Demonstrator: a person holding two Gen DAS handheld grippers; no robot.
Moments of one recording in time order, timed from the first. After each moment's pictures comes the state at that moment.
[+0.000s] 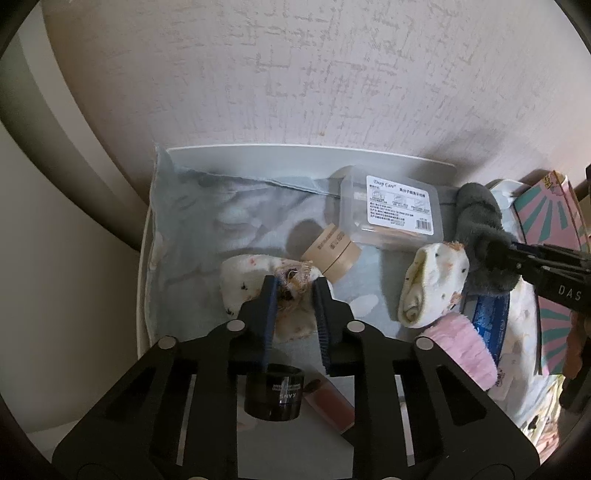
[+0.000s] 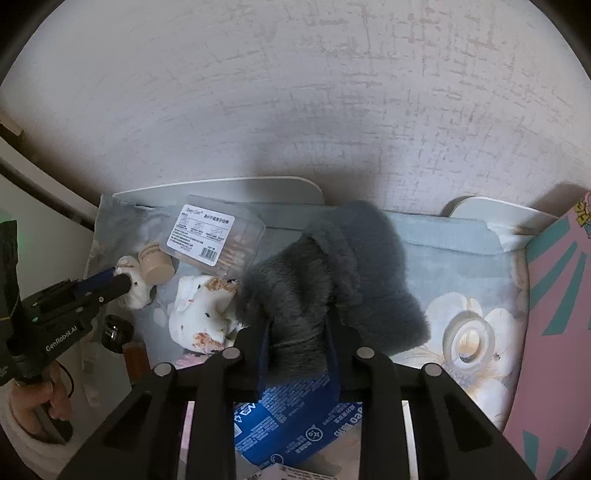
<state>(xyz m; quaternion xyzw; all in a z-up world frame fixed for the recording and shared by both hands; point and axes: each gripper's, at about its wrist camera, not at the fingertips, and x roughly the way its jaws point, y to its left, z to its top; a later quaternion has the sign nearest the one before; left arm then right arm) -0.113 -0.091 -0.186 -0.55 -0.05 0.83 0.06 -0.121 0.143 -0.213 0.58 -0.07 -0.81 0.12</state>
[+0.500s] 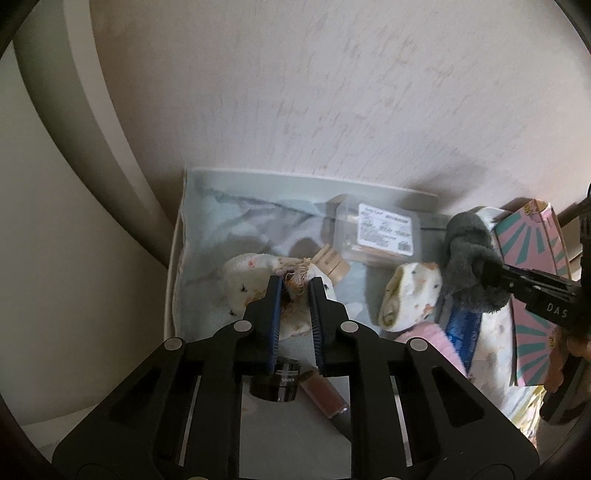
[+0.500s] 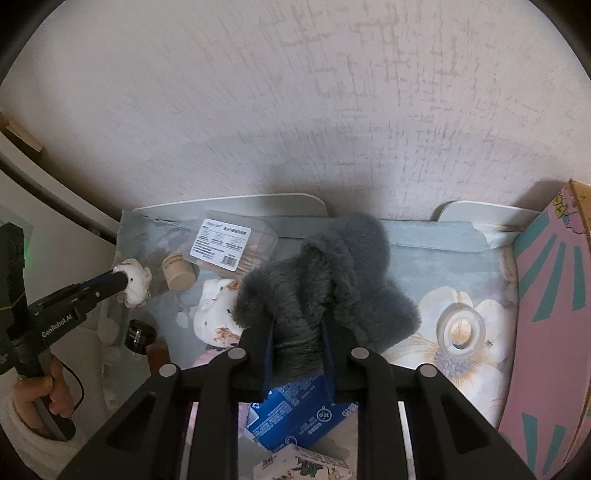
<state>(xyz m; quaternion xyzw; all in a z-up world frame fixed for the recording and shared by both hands) -0.116 -0.126 -0.151 -0.53 -0.08 0.84 0.06 -0.127 0.153 -0.178 0.55 -0.09 -0.82 0.12</state>
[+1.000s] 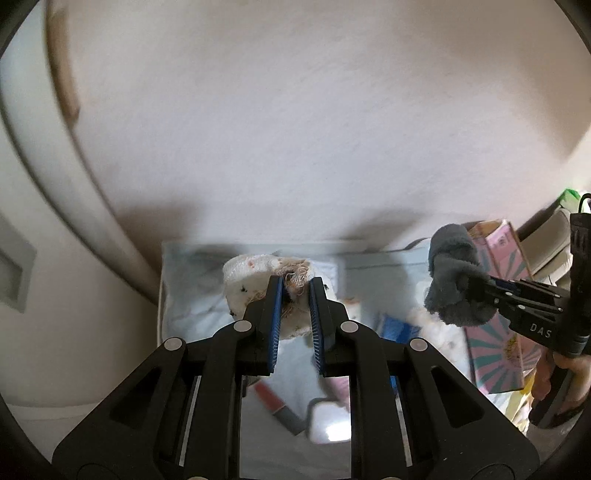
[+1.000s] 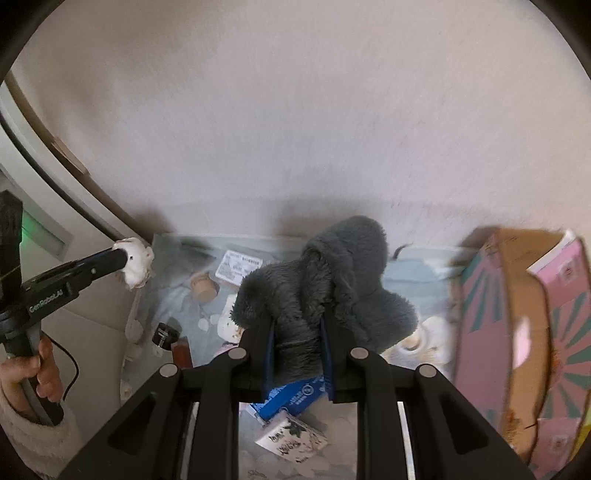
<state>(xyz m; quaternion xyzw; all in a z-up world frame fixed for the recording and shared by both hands) -0.112 -0.080 -0.063 -0.47 -0.06 0.87 0.09 -0.094 0.183 -0.097 0.49 -0.07 -0.86 0.12</state>
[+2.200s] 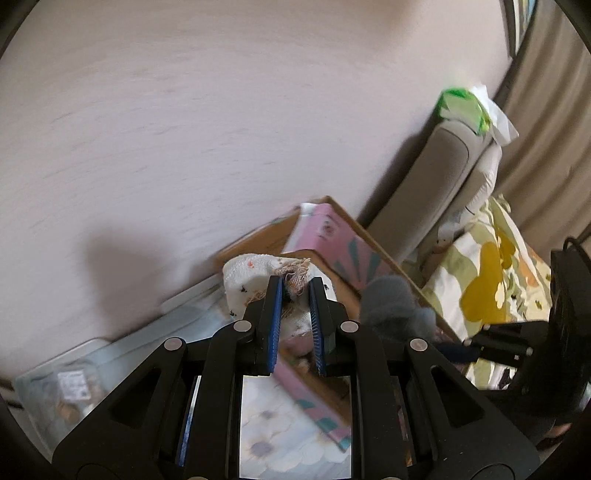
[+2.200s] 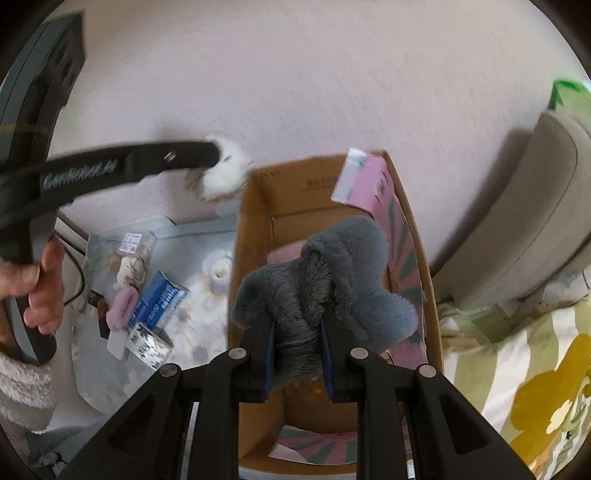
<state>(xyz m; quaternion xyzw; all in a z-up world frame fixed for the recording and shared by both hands) -0.137 0.261 -0.037 -0.46 0.06 0.82 0.33 0.005 0.380 -0.109 0.51 -0.09 -0.86 0.02</state>
